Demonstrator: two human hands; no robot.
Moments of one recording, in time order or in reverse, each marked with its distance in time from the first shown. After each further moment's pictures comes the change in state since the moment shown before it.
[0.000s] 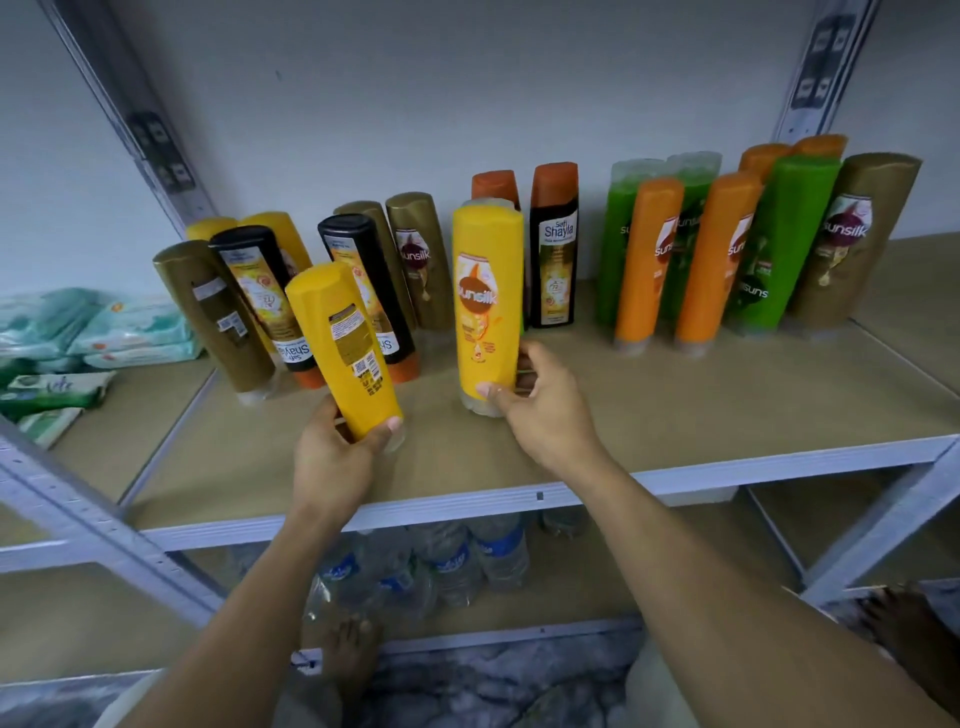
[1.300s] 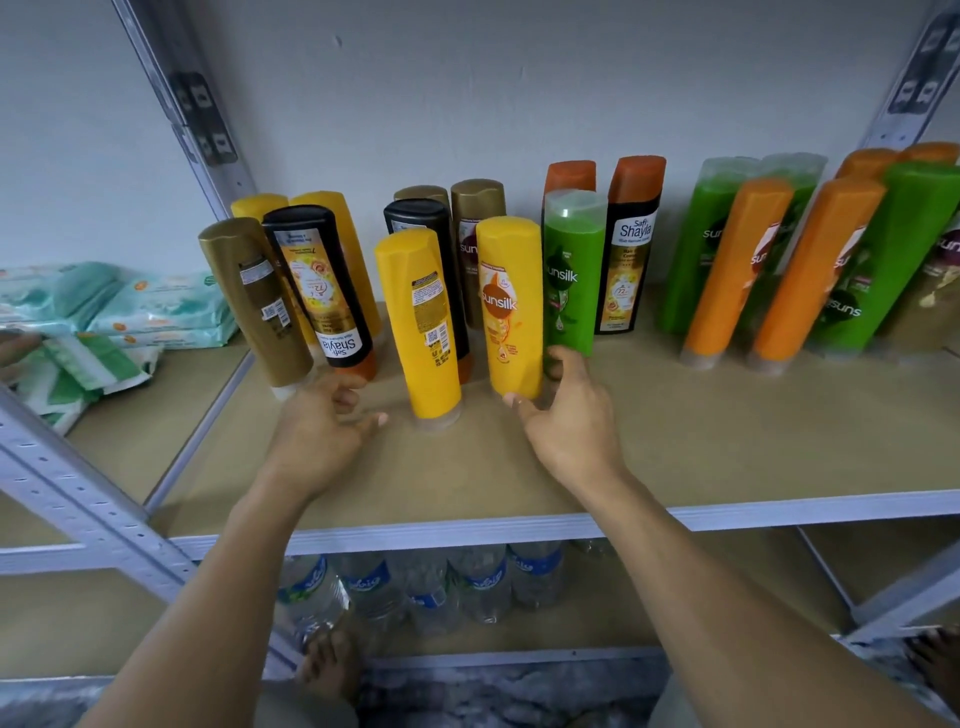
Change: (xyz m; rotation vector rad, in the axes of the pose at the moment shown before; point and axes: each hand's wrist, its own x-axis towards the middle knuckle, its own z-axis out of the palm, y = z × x) left_hand 0.077 -0.036 -0.068 0.367 -0.118 0.063; right_hand 0.015 0.001 0.059 -0.280 0.108 0.007
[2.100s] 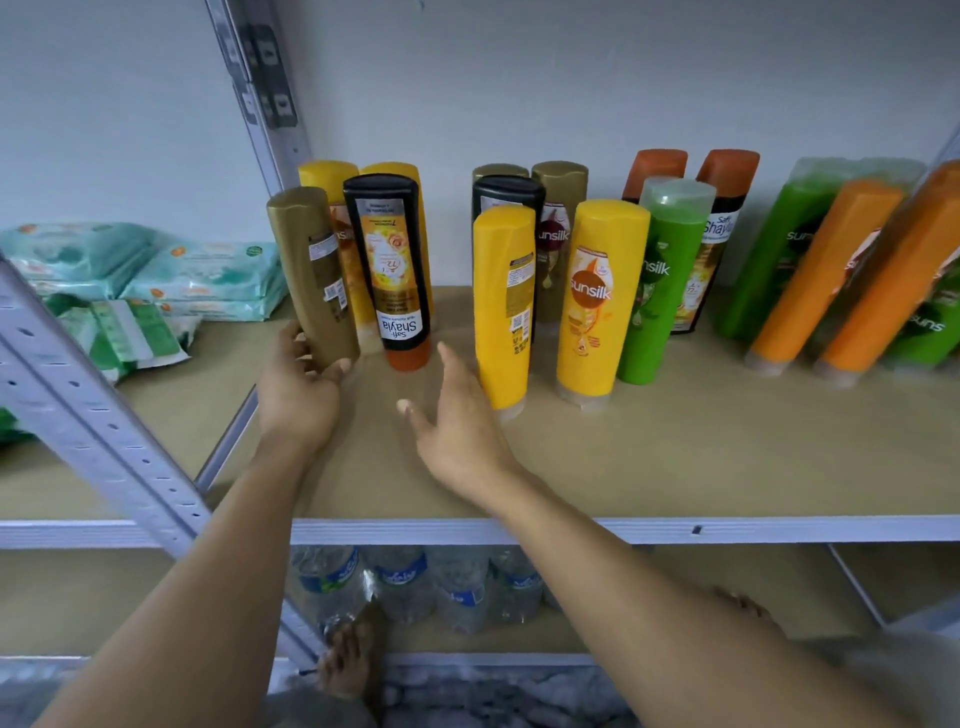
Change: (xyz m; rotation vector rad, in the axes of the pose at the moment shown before) left_hand 0.046 -0.072 -0.027 -0.385 0.303 -0.136; right_hand -0.032 -0.102 0.120 0.061 -0.337 -0.132
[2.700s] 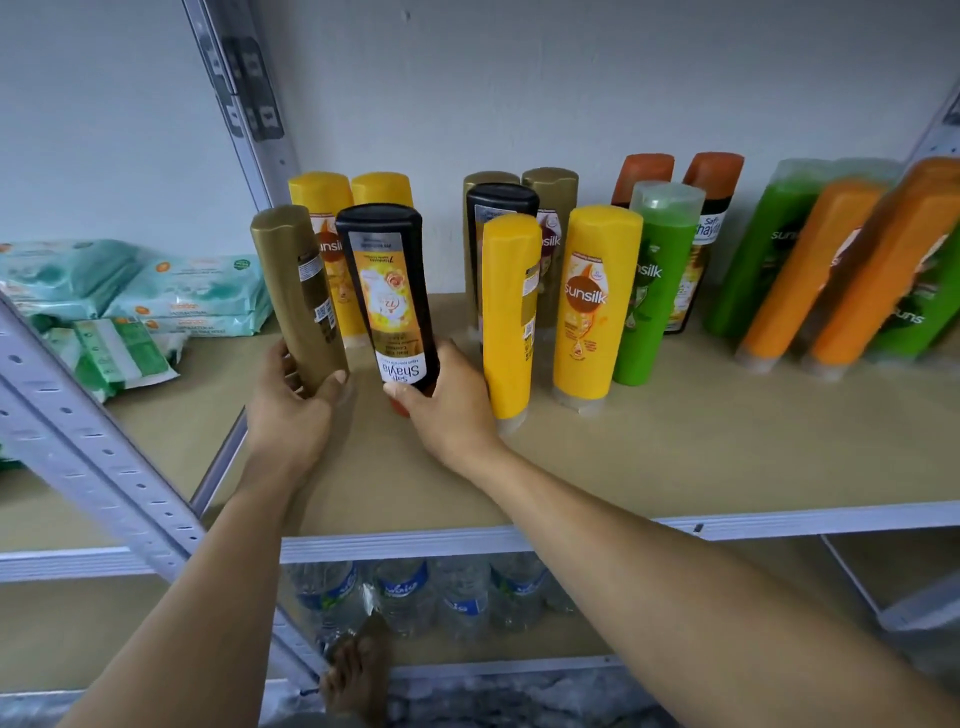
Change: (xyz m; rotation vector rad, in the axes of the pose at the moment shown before) left_hand -0.006 -0.004 -0.012 -0.006 -0.042 0.039; right_hand 0.037 0.004 0.016 0.228 0.161 -0.009
